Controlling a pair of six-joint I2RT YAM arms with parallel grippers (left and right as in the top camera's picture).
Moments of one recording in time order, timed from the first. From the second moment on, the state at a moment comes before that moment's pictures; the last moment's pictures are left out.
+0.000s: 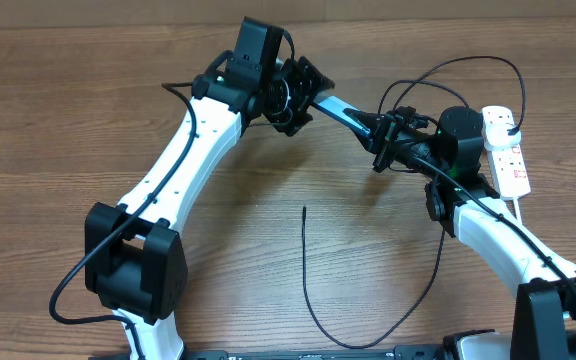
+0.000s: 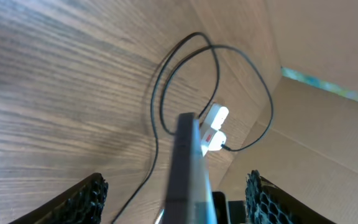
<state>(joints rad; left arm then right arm) -0.40 1.94 1.70 -0.63 0.49 -1.27 0.16 1.52 0.76 0.53 -0.77 2.09</state>
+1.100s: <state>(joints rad) -0.41 1.94 1.70 -0.57 0.49 -1.33 0.16 1.52 0.76 0.53 -0.77 2.09</state>
